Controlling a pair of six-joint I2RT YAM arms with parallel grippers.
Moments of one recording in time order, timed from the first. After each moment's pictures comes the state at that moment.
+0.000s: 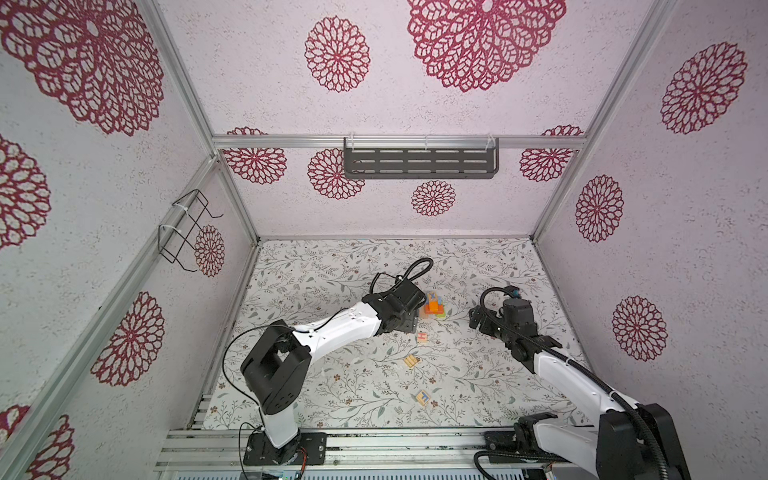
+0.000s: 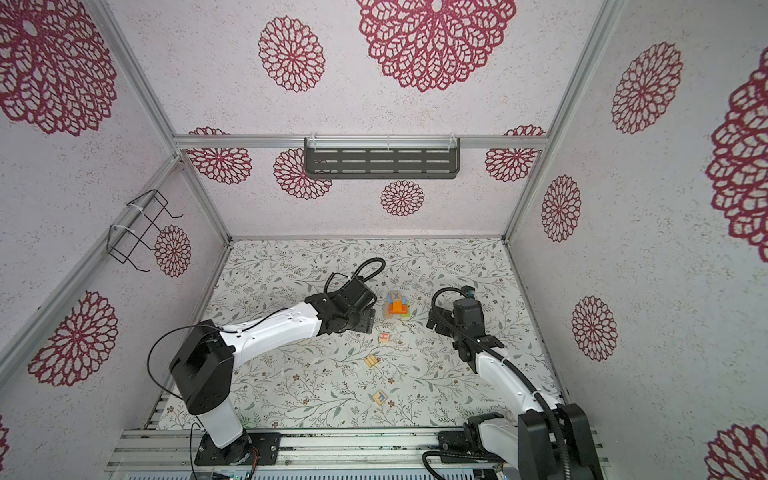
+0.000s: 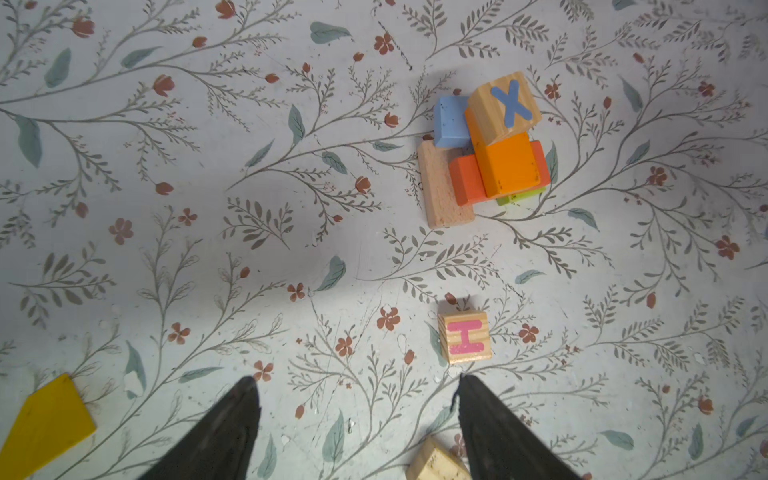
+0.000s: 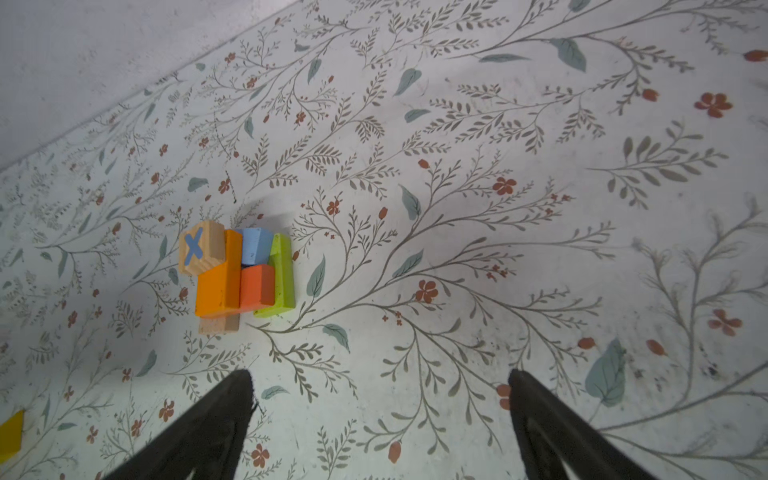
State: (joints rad) left arm -0.86 1.82 1.35 -0.61 -0.28 -0.58; right arm 0.21 1.10 0.50 -0.07 0.03 0.50
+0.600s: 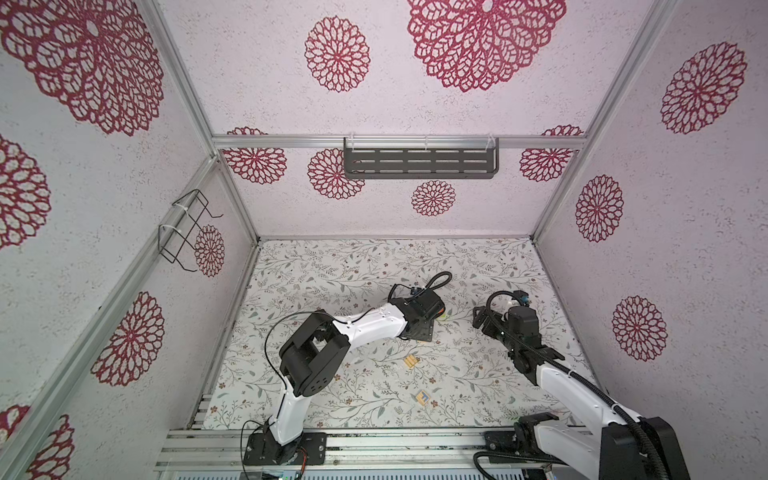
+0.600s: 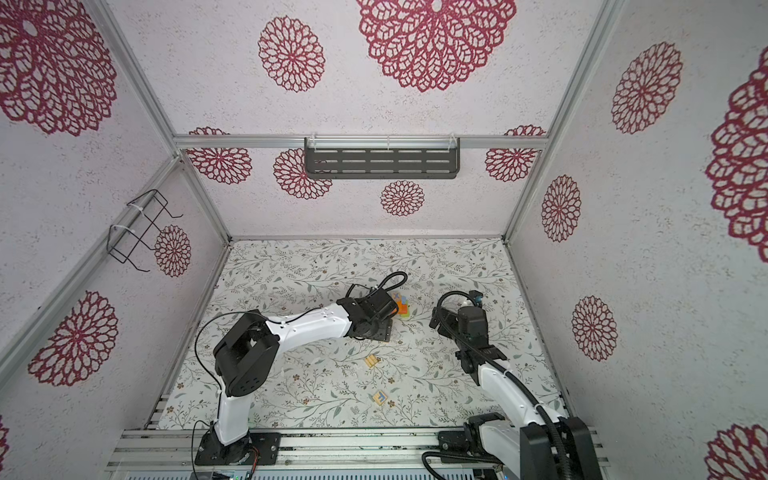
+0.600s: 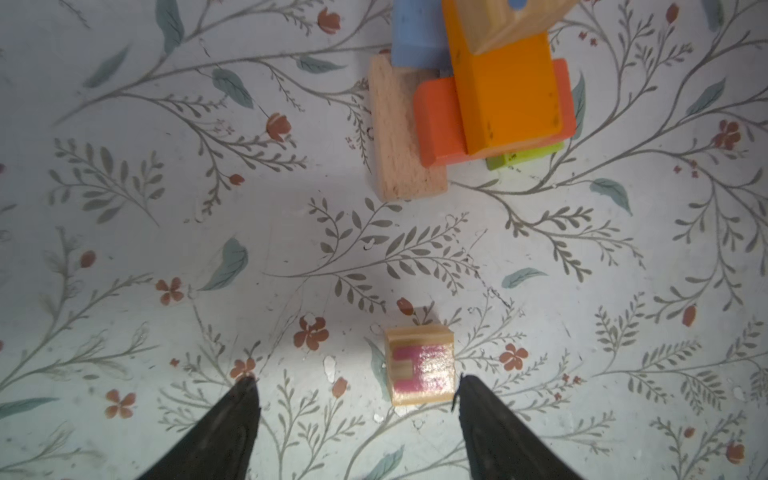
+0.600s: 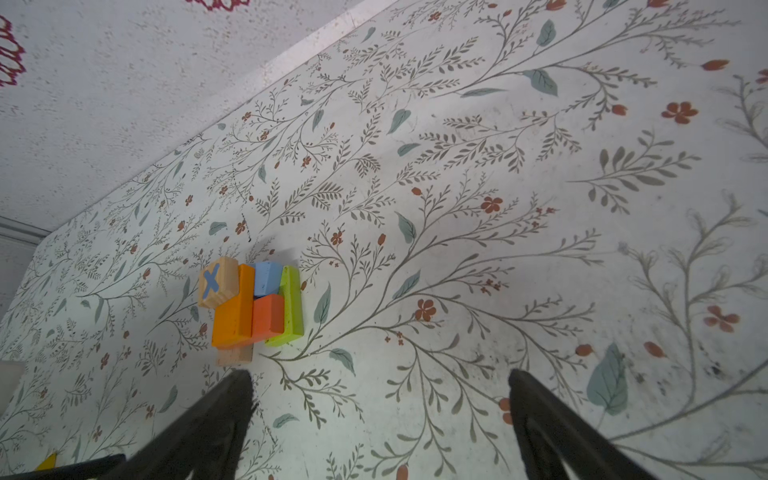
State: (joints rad) left arm -0.92 2.04 1.47 -0.62 -0.22 -0.70; right arm 0.20 1.05 0.43 0.05 0.05 0.56
